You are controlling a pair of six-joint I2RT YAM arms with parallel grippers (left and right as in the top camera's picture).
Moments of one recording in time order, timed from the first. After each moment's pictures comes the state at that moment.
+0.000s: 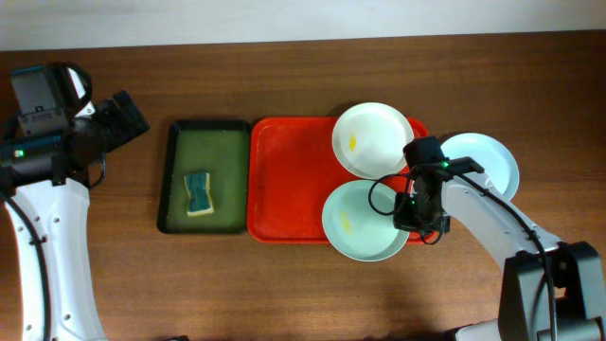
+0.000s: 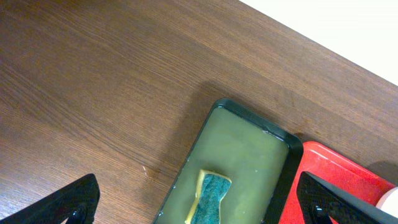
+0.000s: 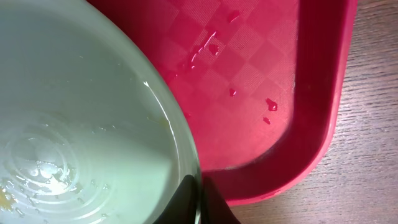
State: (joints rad) left arm 0.22 1.46 1.57 -0.98 -0.01 -0.28; right arm 0.17 1.62 0.95 -0.90 -0.04 0.39
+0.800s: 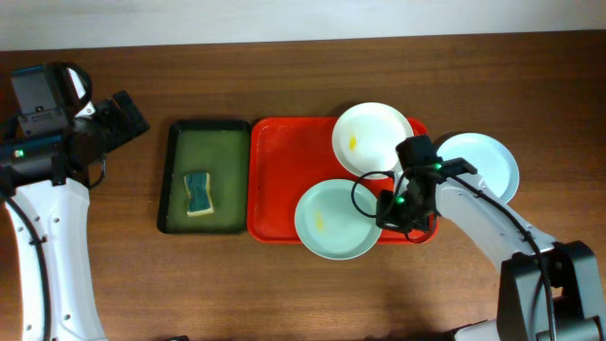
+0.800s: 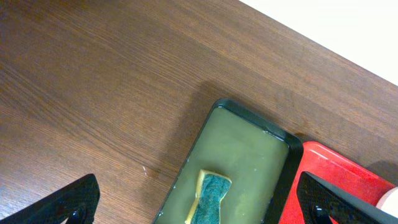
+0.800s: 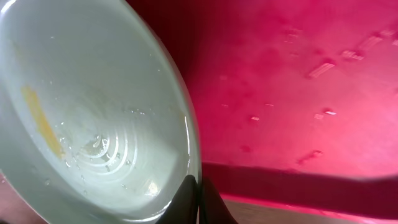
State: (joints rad) left arm 0.22 1.46 1.57 -0.98 -0.01 -0.28; right arm 0.23 1.62 0.95 -0.83 -0.31 0.40
